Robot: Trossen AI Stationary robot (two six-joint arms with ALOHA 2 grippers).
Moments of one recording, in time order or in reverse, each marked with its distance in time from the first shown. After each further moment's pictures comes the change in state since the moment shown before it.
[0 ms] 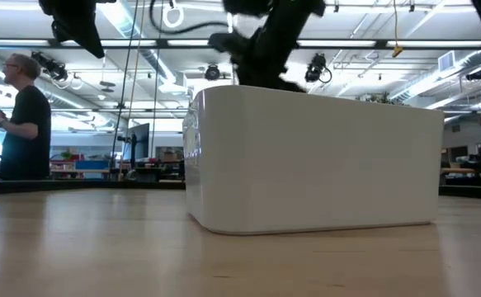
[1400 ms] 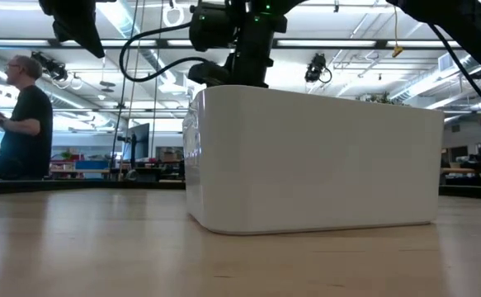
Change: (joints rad) left arm 0.000 0.000 0.000 0.001 0.000 0.023; right arm -0.052 0.303 0.403 -0.371 -0.151 -0.140
